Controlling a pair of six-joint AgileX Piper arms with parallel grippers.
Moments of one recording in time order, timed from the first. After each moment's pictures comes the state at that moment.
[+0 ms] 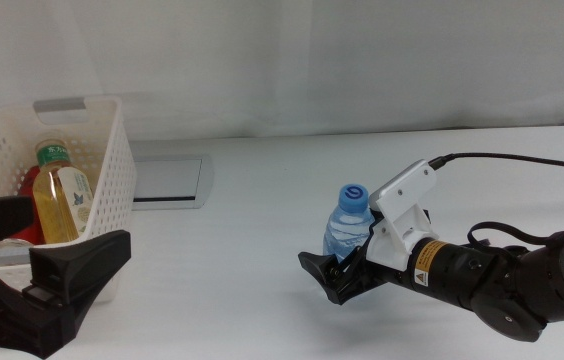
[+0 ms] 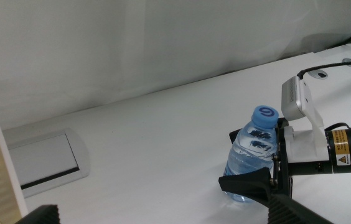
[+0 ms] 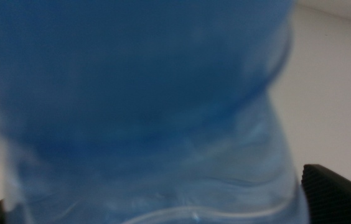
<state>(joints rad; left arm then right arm) -0.42 0.63 -0.65 -0.13 0.54 0.03 0.63 1.90 -0.70 -0.32 -0.65 0.19</state>
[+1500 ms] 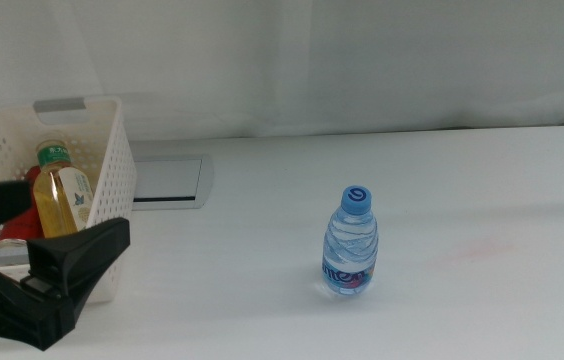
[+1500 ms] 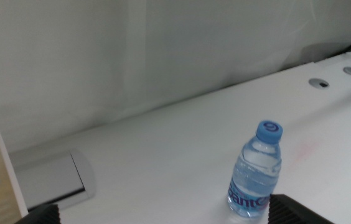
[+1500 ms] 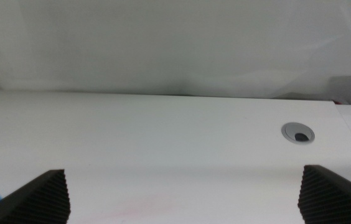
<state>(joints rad) -0.42 0.63 -0.65 -0.13 0.50 0.07 0.24 0.55 -0.48 -0.31 0.39 0.28</state>
